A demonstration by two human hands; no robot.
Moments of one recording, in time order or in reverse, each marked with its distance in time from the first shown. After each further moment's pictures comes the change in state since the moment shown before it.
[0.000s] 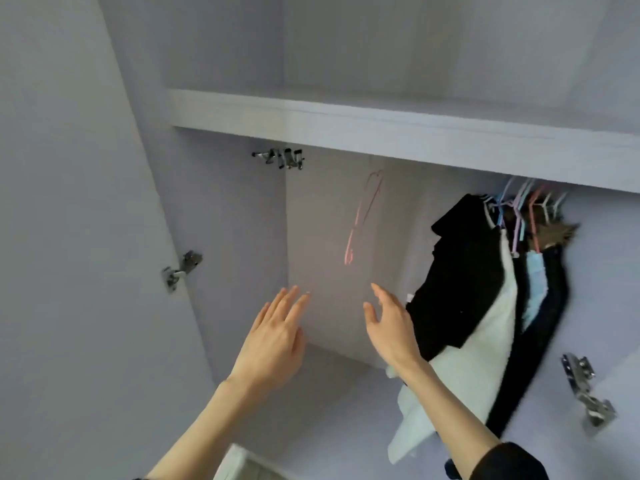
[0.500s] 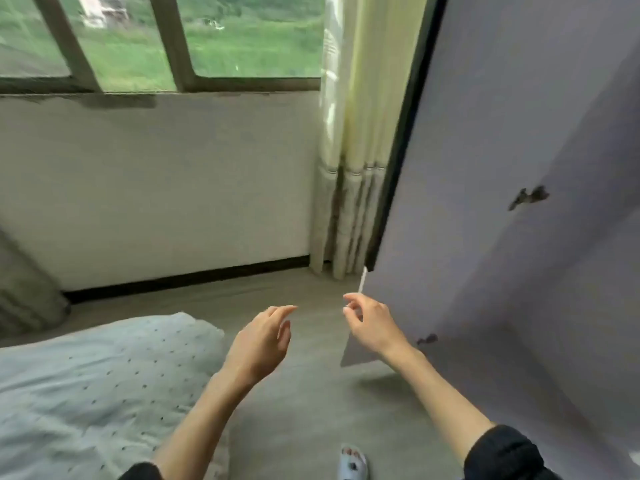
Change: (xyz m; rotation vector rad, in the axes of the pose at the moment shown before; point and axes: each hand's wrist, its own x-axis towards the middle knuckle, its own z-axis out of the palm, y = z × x) left_hand -0.518 -0.032 -0.156 0.019 0.126 -1.121; right_hand -0.377 -0.224 0.174 0.017 -1.058 -0.656
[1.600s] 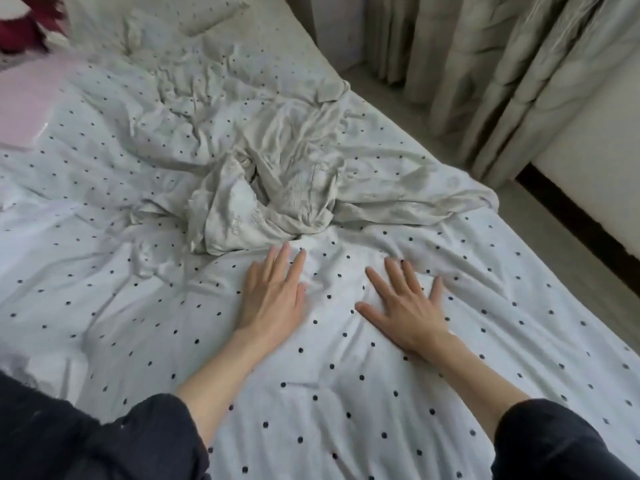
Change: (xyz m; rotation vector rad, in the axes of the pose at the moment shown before) left_hand -0.397 -0.696 -0.126 0.331 0.243 -1.353; right_hand 0.047 -0.454 0.810 -0.757 -0.976 -1.161
